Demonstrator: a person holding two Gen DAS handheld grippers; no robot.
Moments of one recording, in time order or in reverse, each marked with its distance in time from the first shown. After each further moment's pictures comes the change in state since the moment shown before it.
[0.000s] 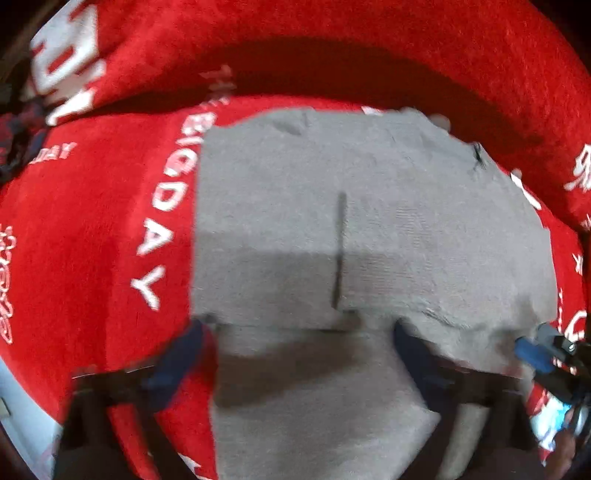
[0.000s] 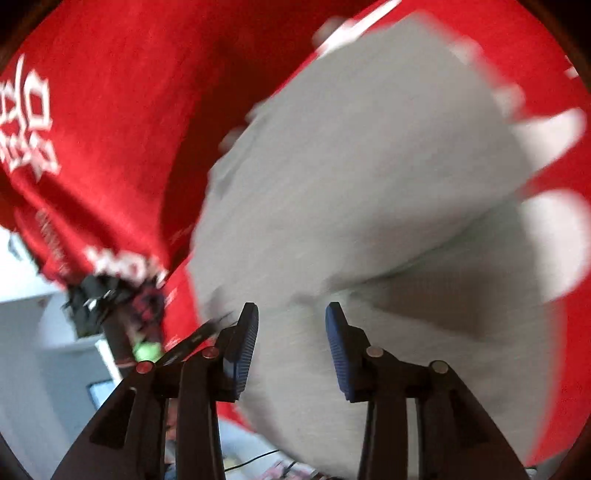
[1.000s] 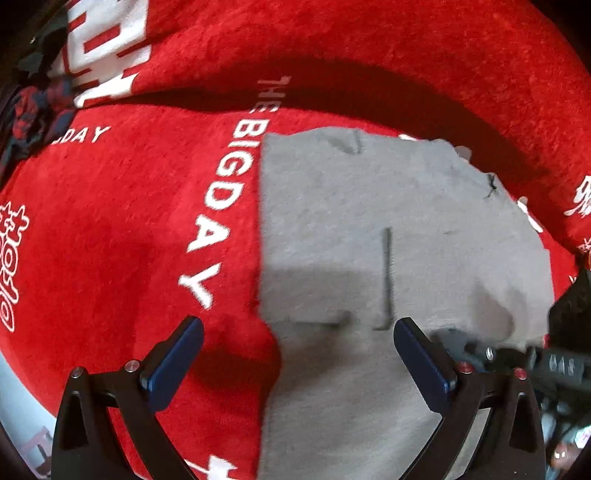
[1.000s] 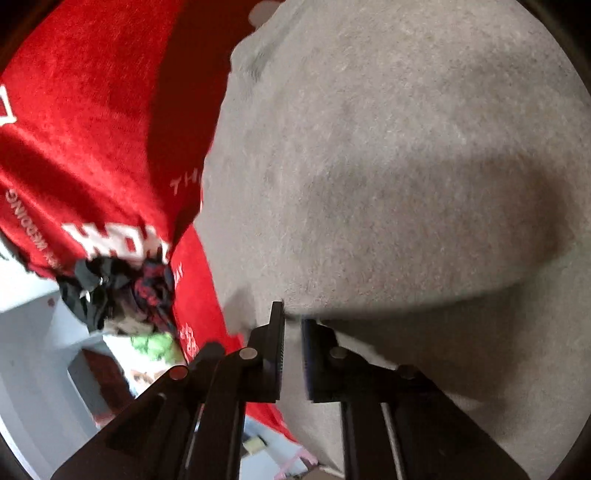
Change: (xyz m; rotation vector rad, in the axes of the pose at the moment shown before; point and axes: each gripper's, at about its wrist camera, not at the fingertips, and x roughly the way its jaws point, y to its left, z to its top) left arm -0.008 0.043 -0.008 -0.067 -0.024 -0.028; right arm 0.121 0.053 -0.026 0.011 0.130 -0.053
